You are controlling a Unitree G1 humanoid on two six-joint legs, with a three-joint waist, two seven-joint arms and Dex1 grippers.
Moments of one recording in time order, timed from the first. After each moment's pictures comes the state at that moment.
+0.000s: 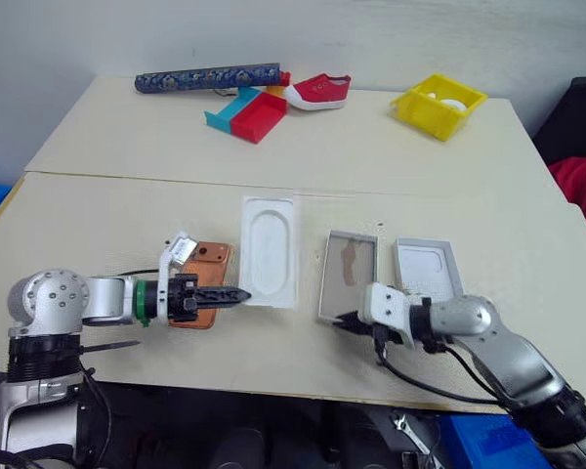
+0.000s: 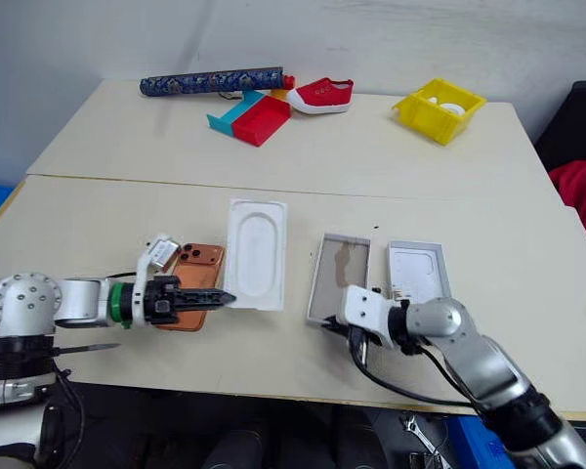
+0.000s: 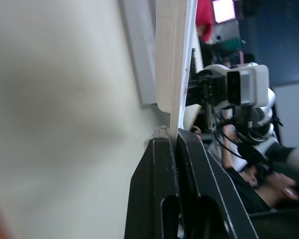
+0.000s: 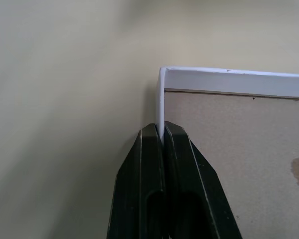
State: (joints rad) left arm -0.49 0.67 0.21 0.05 -1.22 1.61 -0.55; right arm -0.20 -0.77 0.29 -0.38 0.19 0.32 0.98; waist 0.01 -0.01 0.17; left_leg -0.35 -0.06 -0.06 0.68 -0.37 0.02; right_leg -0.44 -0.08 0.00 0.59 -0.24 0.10
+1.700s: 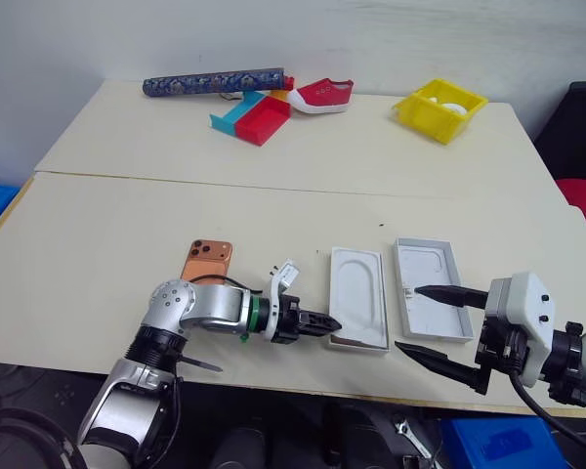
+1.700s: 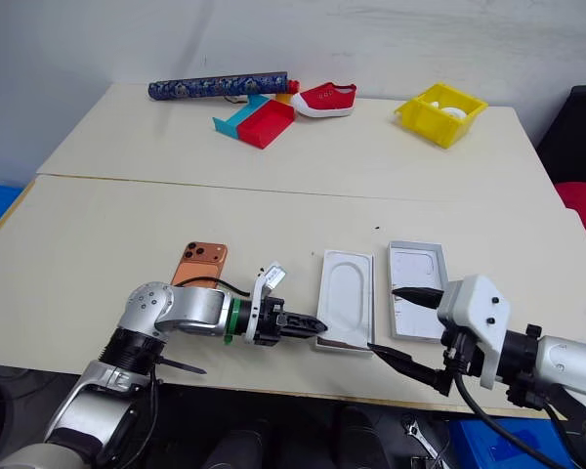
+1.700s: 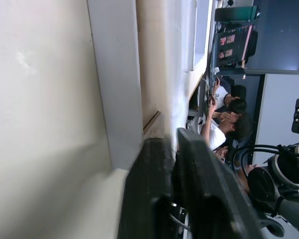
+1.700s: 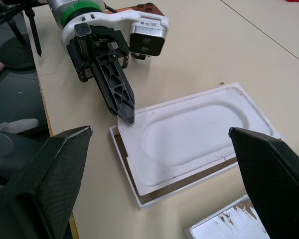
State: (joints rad) left arm -0.58 0.37 -0.21 0.24 -1.95 1.36 0.41; right arm 0.27 -0.89 -0.49 -0.83 0.75 0.65 0.85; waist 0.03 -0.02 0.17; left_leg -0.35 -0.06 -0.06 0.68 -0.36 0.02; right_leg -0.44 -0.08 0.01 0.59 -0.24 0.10
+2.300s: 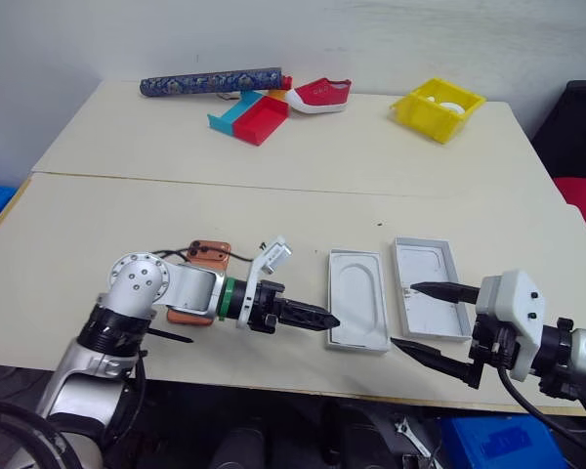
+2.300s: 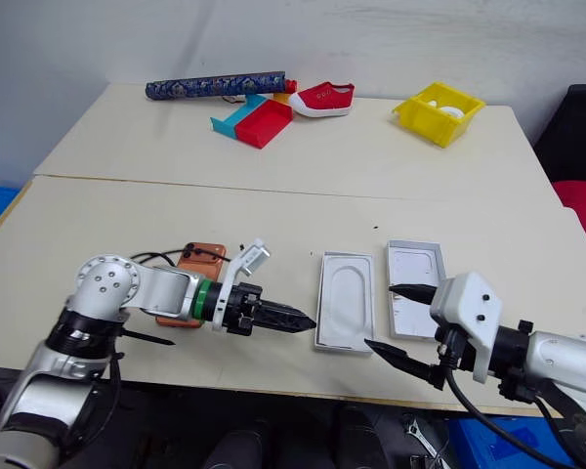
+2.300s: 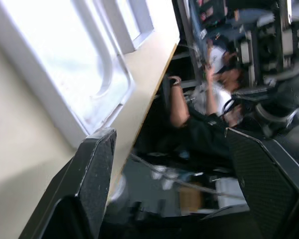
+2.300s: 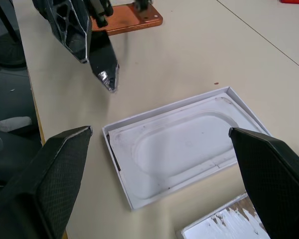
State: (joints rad) left arm -0.66 0.64 -0.22 -0.12 -1.47 1.31 -0.29; right arm 0.21 -0.90 -0.40 -0.81 0.70 0.63 0.83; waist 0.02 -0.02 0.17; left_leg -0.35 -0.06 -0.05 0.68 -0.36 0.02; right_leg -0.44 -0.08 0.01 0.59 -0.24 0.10
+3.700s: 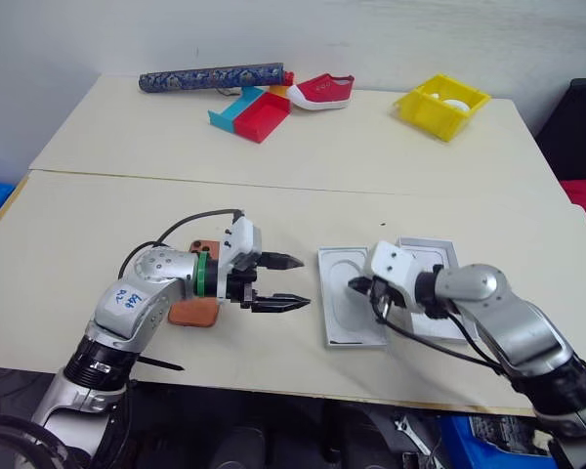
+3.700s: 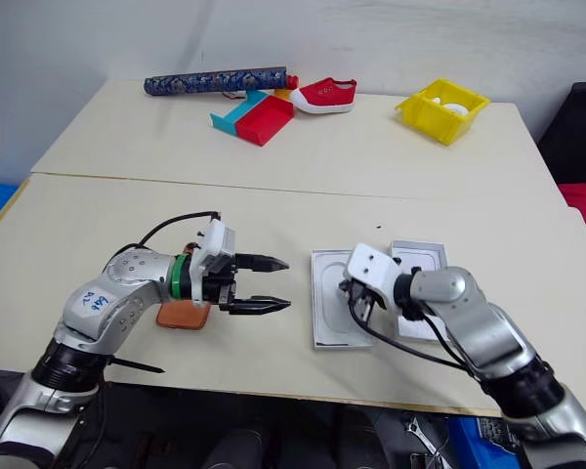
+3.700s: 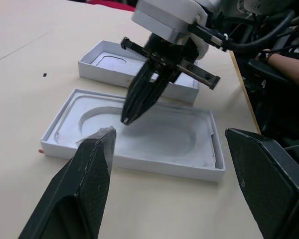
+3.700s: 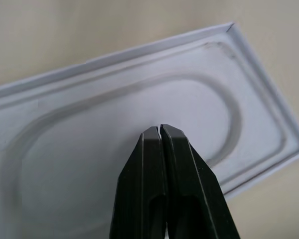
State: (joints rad) left arm -0.50 0.60 -0.20 -0.19 -0.54 0.53 -1.00; right arm -0.37 -0.78 0.29 -0.38 0.18 0.69 0.84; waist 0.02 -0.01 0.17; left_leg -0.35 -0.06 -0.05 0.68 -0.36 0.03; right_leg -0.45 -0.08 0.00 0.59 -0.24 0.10
